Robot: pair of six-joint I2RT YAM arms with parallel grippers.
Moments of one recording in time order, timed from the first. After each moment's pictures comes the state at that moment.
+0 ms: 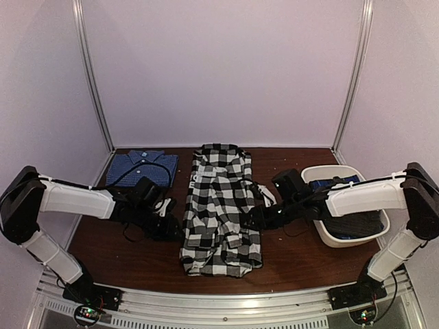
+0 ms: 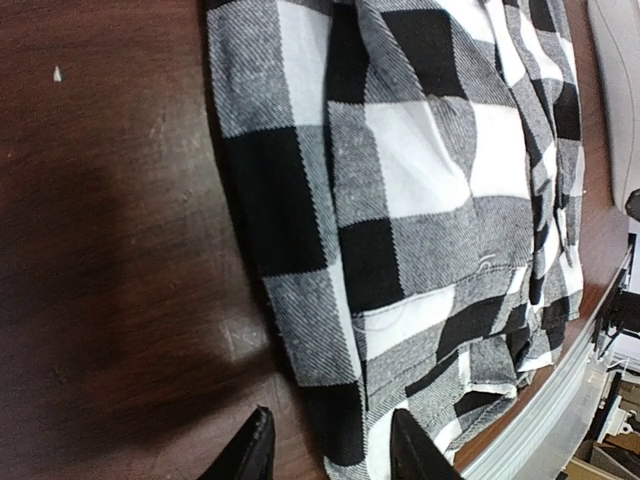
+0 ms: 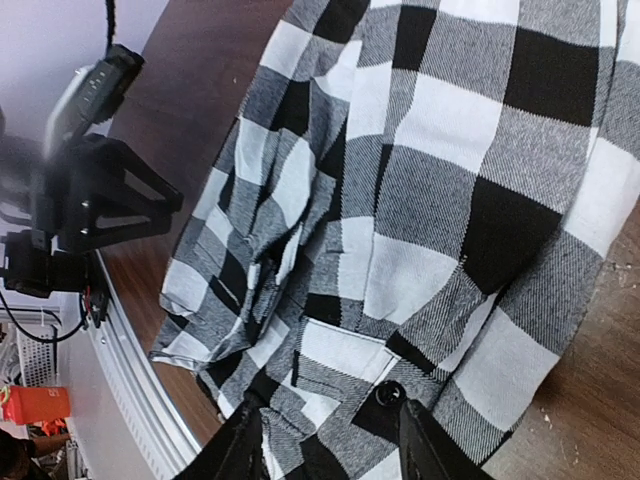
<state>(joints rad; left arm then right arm) -0.70 1.51 0.72 -0.23 0.35 -0.65 0.80 1.59 0.83 -0.04 -0.38 0.59</state>
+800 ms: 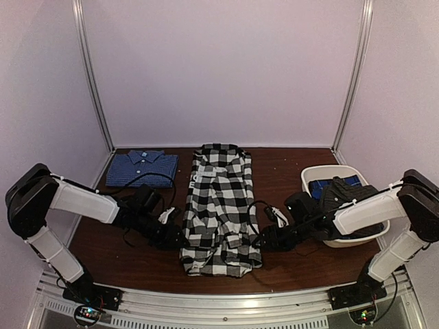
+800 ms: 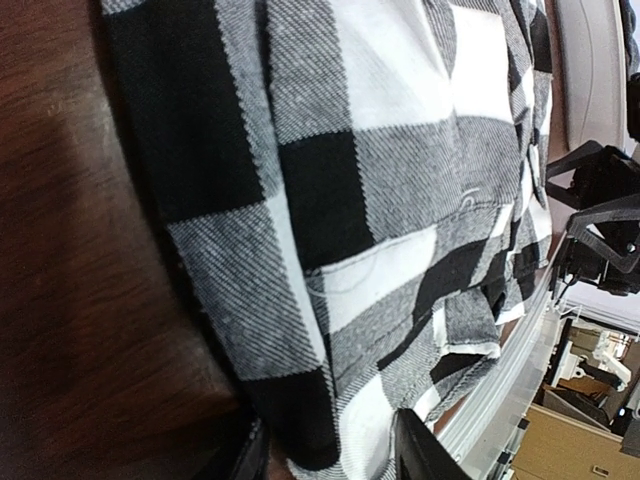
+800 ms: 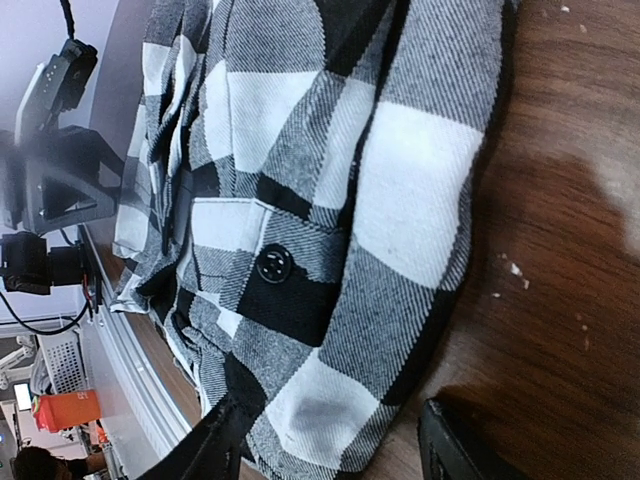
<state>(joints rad) -0.67 1.59 0.64 -0.09 0.60 -0.64 0.78 1.51 0.55 0.12 -0.43 0.74</state>
